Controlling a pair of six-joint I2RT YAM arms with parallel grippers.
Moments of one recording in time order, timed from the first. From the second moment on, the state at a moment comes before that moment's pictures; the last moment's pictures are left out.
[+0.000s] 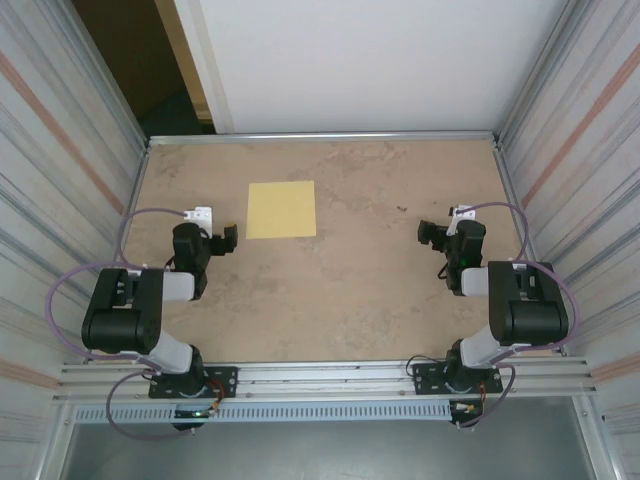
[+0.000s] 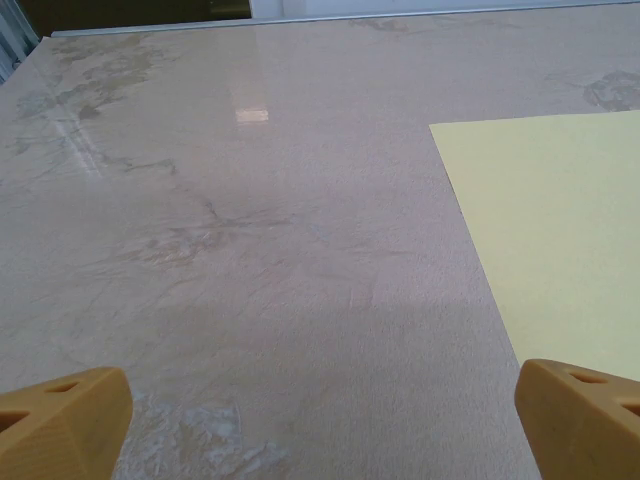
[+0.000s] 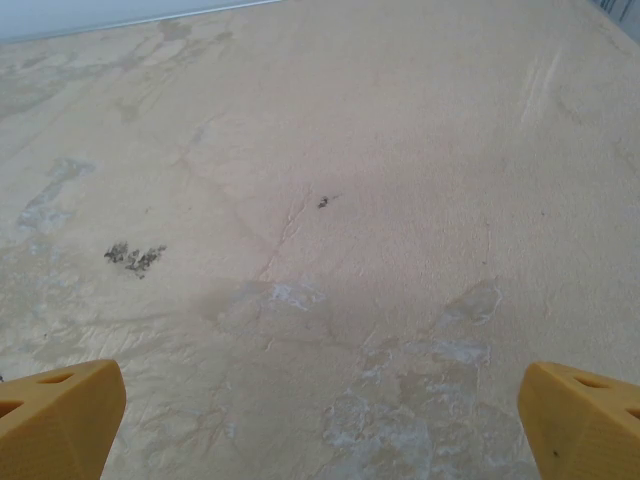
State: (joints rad) left arm -0.04 1.52 0.40 0.70 -0.05 0.04; right arm -0.04 1.53 0.39 0.71 0.02 0.12
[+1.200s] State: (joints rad) left arm -0.04 1.51 0.39 0.70 -0.05 0.04; right arm -0.04 1.53 0.39 0.69 0.02 0.12
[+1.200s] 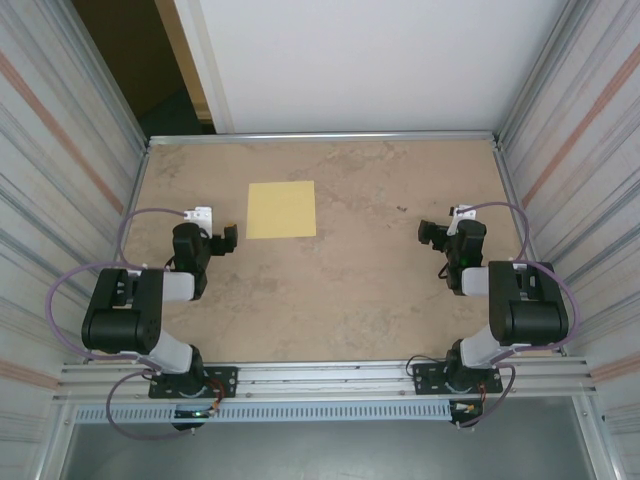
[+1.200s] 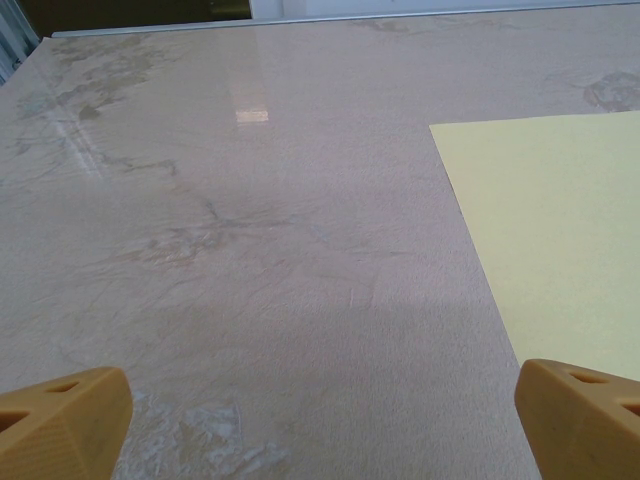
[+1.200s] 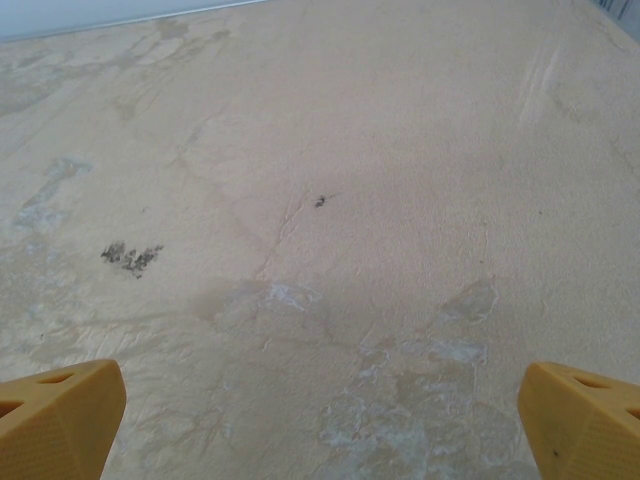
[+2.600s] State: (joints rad) left arm -0.28 2.05 1.39 -0.24 0.32 -0.57; right arm 0.04 1.39 0.79 -0.15 -0.29 0.70
